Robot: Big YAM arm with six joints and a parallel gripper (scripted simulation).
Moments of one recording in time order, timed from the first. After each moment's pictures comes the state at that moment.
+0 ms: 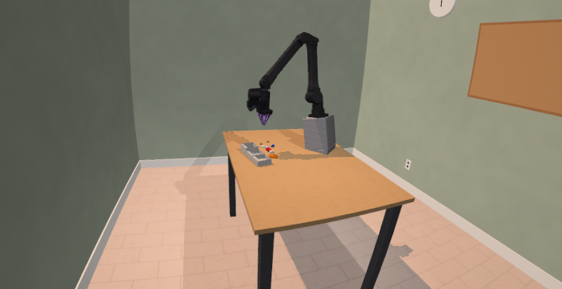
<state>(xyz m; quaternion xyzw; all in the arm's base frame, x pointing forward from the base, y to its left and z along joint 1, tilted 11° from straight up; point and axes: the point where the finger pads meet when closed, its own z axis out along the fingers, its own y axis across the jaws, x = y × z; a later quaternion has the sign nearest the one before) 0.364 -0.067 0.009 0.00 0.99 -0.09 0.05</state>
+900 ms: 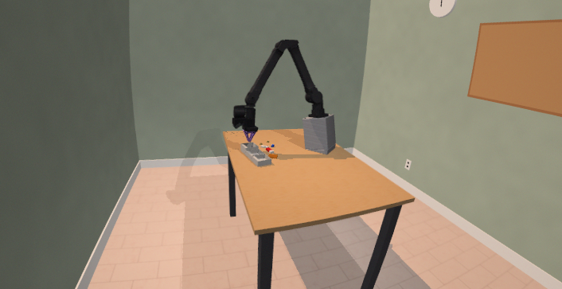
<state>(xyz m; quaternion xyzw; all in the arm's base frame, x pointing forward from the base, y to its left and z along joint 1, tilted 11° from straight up) 0.462 -0.090 -0.079 -0.01 0.99 -0.09 0.06</state>
